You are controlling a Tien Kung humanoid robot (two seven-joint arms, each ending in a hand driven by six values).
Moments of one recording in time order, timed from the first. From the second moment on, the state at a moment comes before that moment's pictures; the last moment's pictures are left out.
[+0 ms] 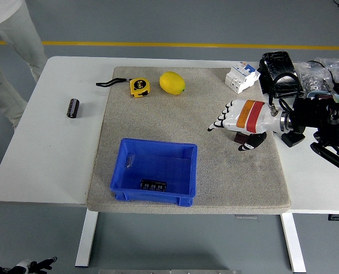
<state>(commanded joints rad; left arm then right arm) -0.19 0.10 -1.11 -0.21 1.31 0.01 0.16 1.02 -0.43 0.16 0.89 -2.23 -0.27 0.52</state>
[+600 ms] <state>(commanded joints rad) -0.20 0.10 -1.10 -0.21 1.29 0.01 0.15 1.04 -0.44 0.02 0.82 -2.24 -0.37 0.52</state>
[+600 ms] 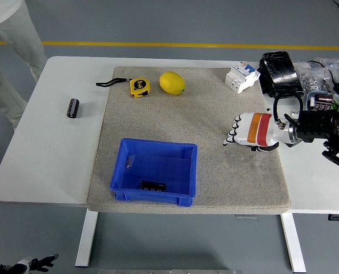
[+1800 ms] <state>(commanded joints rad) -0.23 0.09 -1.07 -0.21 1.28 0.01 0.14 1.04 -0.44 0.02 0.73 -2.23 -0.44 0.53</state>
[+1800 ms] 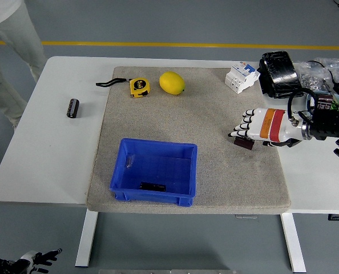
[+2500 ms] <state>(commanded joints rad) -0.22 0.09 -1.07 -0.21 1.29 0.01 0.14 1.01 -0.41 0.01 0.70 -2.19 -0.45 0.51</state>
